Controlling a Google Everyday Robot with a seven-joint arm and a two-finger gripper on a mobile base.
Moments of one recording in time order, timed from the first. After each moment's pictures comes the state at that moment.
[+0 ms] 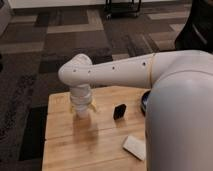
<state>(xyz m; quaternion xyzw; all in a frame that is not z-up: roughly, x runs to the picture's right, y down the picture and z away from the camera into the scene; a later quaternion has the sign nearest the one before) -0.104 0.099 0.704 -0.26 0.23 0.64 0.68</state>
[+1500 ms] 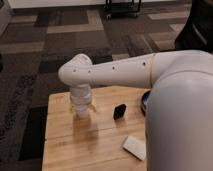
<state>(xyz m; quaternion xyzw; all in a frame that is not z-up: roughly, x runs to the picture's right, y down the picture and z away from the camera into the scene) -0.098 0.095 0.701 -0.26 0.23 0.65 0.68</state>
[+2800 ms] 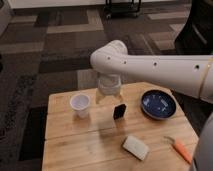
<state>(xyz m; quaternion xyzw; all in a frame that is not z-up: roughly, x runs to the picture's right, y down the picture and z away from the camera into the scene) 0.023 0.051 0.672 -0.23 0.23 0.65 0.69</state>
